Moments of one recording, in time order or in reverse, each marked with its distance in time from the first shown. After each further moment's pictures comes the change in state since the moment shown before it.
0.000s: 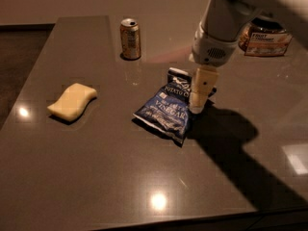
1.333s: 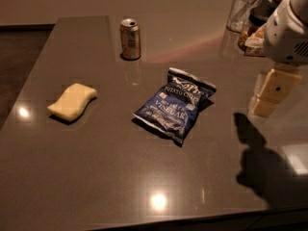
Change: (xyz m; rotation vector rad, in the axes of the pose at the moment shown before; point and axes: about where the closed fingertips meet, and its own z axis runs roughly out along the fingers) arm 0.075 0.067 -0.102 0.191 0.011 0.048
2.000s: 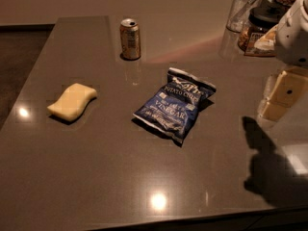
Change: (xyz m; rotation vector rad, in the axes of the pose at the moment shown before) arm 0.012 0.007 -0.007 0.000 0.006 0.031
